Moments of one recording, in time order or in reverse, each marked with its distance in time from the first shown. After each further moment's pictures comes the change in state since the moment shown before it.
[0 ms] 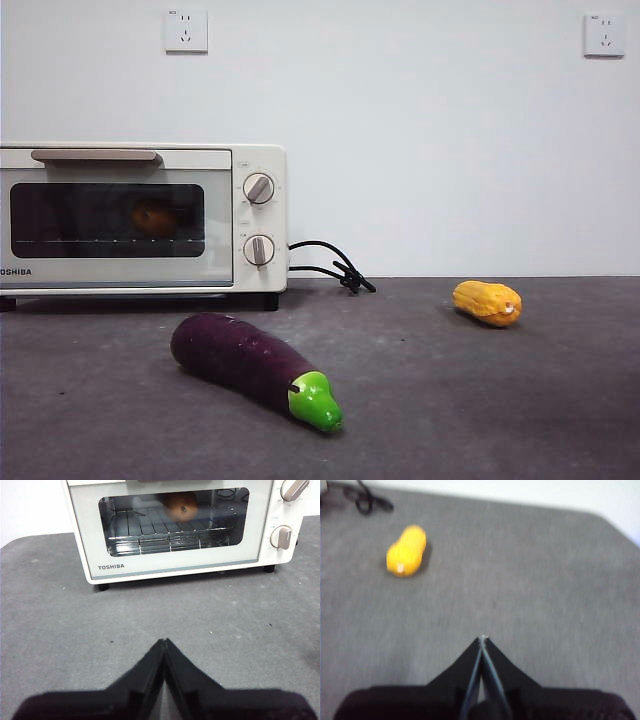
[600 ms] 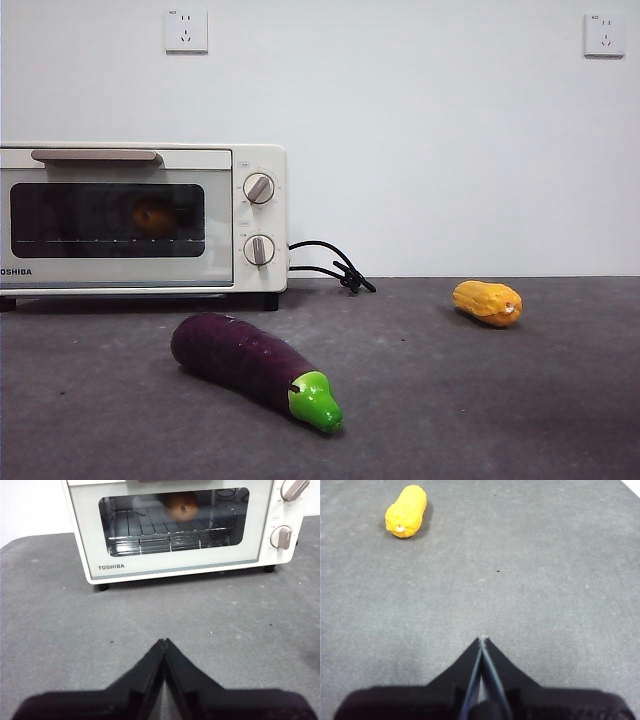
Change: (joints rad) left arm 0.000 0.000 0.000 0.000 0.000 0.000; right arm 0.000 0.000 0.032 -0.130 0.000 0.000
